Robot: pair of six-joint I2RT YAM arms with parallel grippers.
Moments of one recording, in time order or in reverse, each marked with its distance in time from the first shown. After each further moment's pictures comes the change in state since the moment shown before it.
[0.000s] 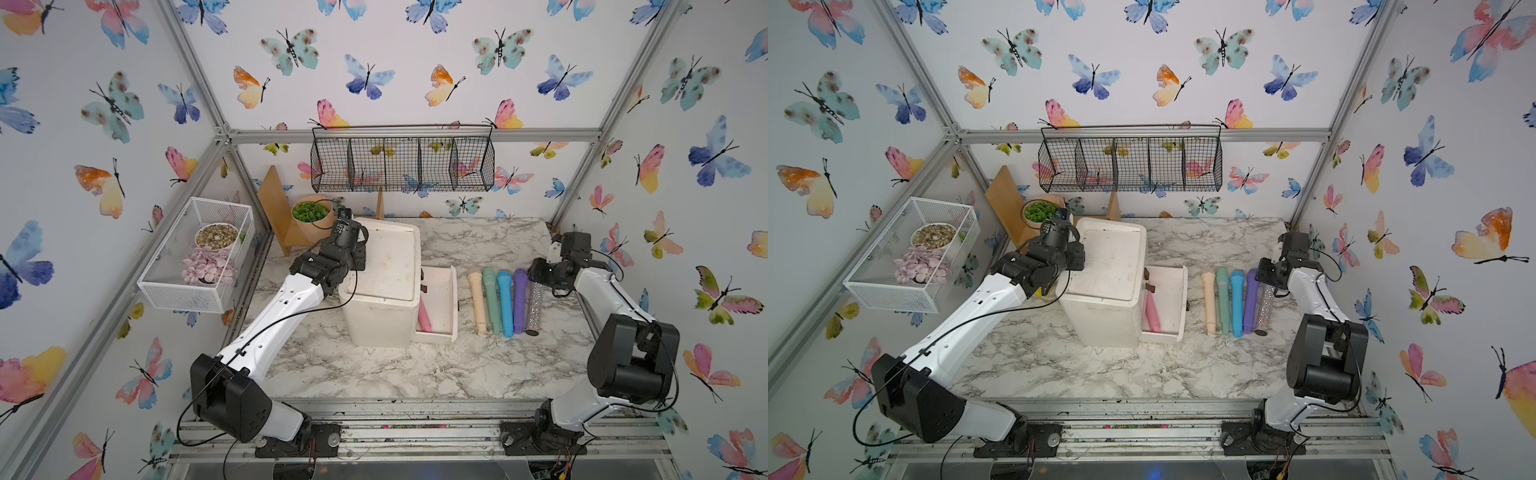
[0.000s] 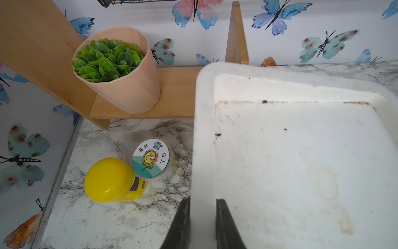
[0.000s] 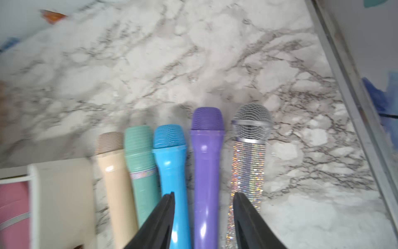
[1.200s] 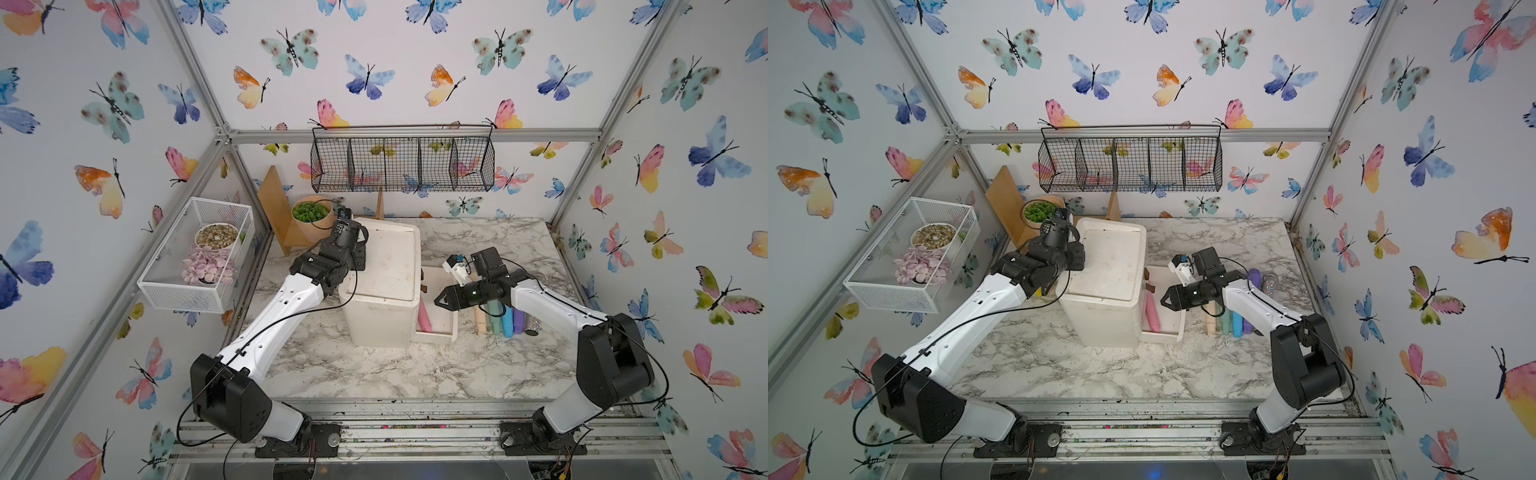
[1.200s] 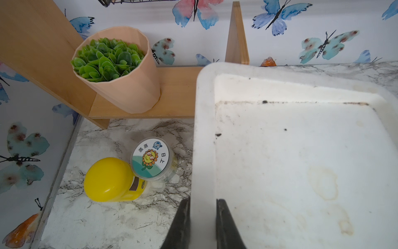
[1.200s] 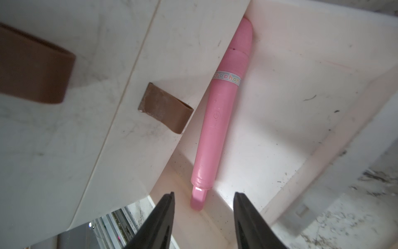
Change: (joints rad) left arm 0.000 0.000 0.000 0.000 0.000 -0.014; right arm 0.612 0.043 -0.084 0.039 -0.299 -0.015
